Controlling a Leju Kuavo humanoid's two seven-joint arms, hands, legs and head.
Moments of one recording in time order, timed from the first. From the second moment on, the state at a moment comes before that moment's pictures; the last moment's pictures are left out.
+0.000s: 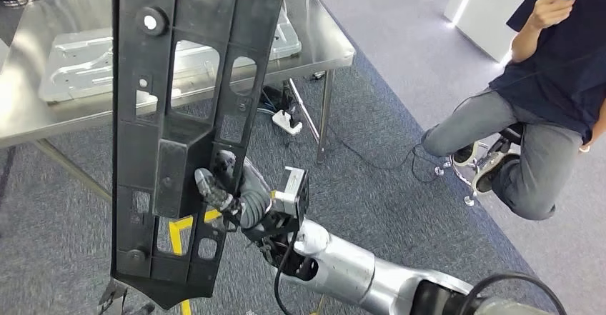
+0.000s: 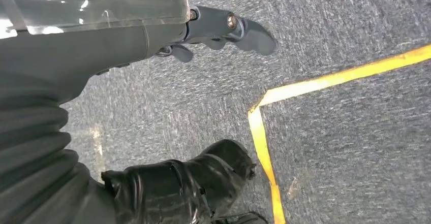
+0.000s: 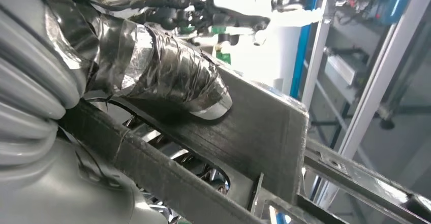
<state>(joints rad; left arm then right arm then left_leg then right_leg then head) -0.57 0.03 -1.49 -0.22 1.01 0.18 0.27 -0.39 -0.01 0.79 -1.70 -0.57 -0.04 -0.55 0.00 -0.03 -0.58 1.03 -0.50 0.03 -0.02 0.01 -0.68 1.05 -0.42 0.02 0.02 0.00</state>
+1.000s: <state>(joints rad) -0.58 0.03 -1.49 -0.22 1.01 0.17 0.28 -0.39 -0.01 0.79 -1.69 -0.58 -0.03 -0.55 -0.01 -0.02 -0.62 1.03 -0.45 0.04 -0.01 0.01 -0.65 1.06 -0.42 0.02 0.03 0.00</state>
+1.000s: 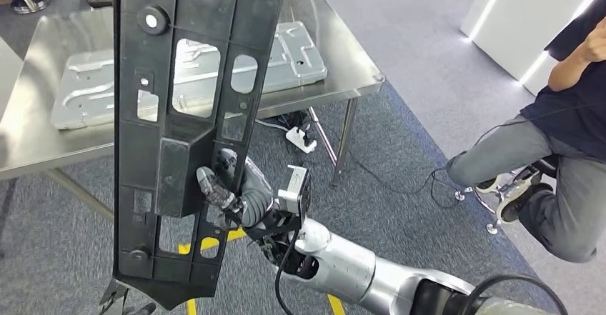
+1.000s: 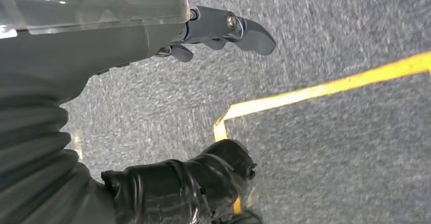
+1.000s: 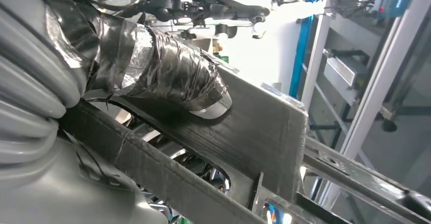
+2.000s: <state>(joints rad) -0.58 0.04 -1.49 -0.22 1.01 0.16 0.28 -0.40 -0.01 0.77 -1.68 -0.60 -0.01 -0.56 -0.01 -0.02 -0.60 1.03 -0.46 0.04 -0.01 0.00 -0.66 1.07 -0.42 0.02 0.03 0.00</state>
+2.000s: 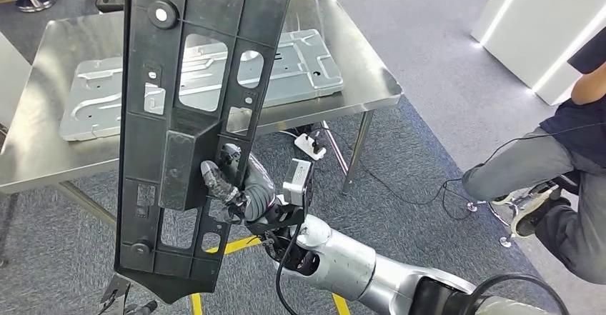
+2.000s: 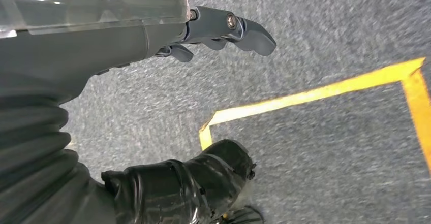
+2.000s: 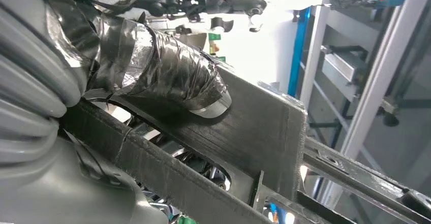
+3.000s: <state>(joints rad) -0.57 0.04 -1.49 -0.22 1.01 0.16 0.28 -0.39 0.00 0.75 -1.67 -0.61 -0.01 -0.56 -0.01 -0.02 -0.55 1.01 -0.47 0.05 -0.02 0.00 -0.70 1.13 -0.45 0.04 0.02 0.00</state>
